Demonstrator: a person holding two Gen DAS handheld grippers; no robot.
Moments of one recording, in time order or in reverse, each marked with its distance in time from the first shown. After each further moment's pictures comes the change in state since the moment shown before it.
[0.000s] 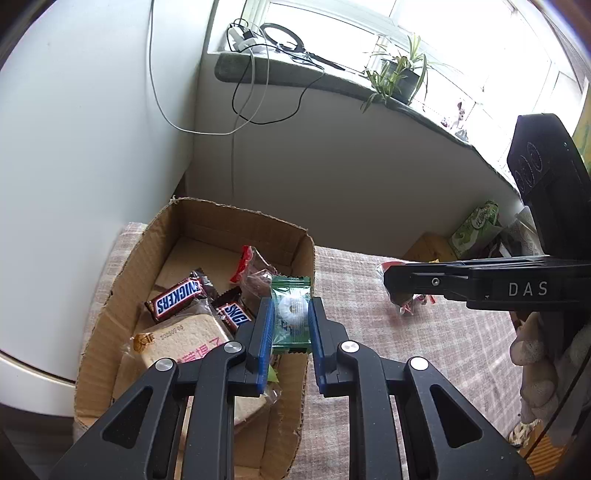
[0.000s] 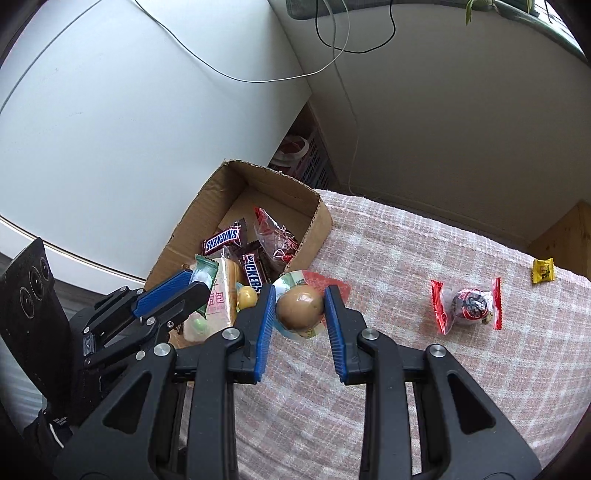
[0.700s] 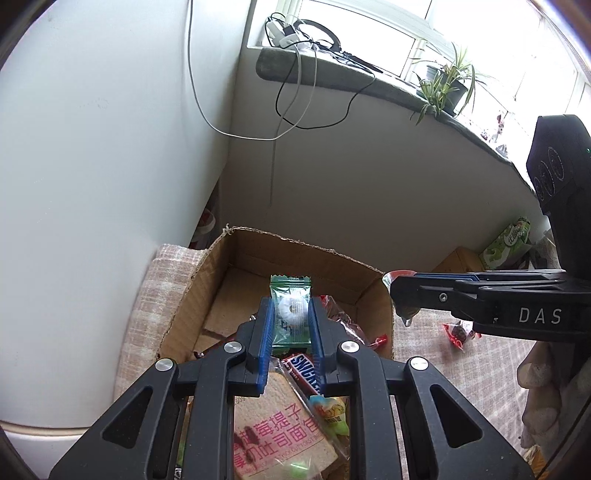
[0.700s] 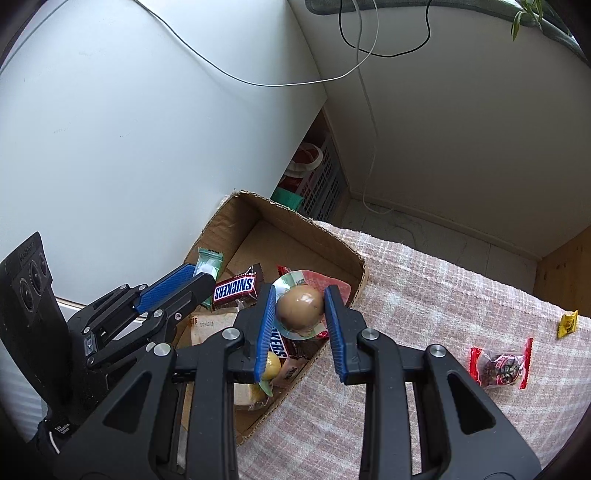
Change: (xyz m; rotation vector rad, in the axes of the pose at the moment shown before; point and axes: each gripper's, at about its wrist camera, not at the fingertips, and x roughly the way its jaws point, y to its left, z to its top) left arm 0.031 0.045 0.033 -0.038 0.014 0.089; right arm 0.050 0.029 0.059 -0.018 0.022 0.003
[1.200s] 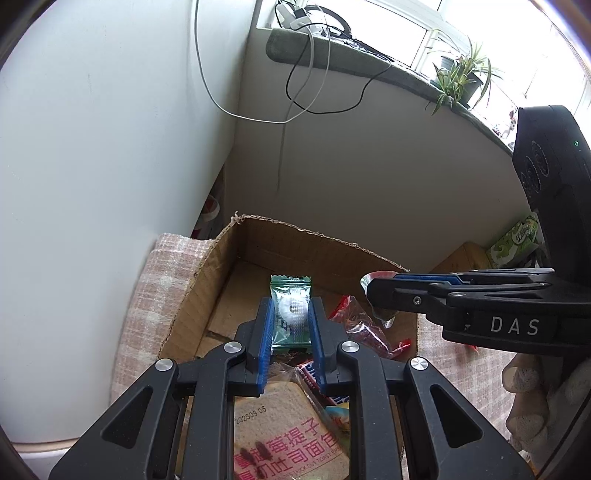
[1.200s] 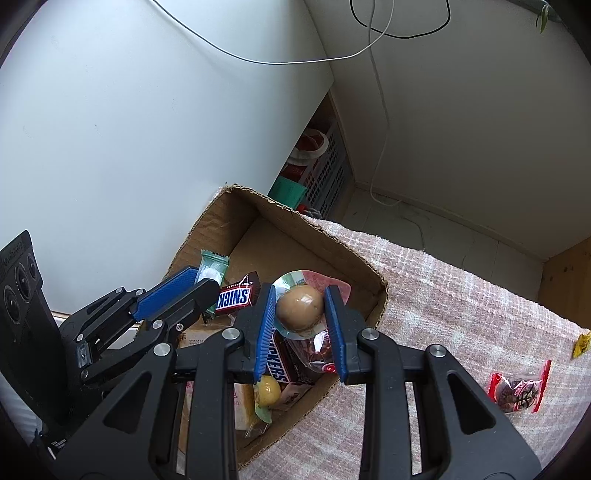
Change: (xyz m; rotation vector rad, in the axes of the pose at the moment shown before) left arm 0.021 0.010 0.005 -0.021 0.059 0.012; right arm 0.041 0.003 0.010 -0.009 0.062 0.011
